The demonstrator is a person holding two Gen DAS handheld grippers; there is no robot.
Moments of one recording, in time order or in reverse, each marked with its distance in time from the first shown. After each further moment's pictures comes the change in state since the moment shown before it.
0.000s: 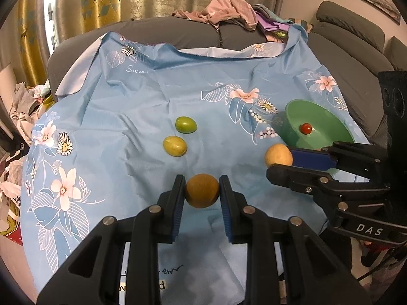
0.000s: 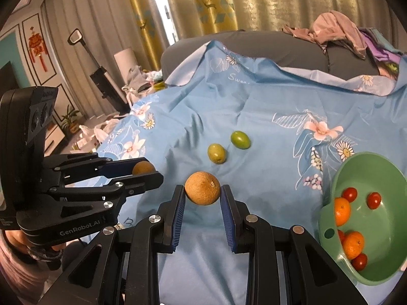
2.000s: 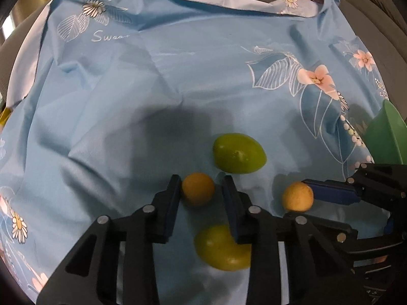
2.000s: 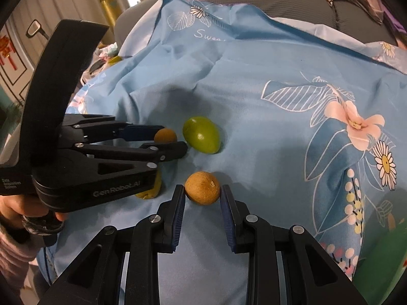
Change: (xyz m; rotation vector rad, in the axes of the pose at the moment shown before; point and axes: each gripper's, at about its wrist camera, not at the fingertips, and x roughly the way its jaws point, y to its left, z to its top) left arm 0.202 0.070 0.080 0.087 0.249 -0.016; right arm 0.154 -0.074 0.037 0.073 0.205 -0.057
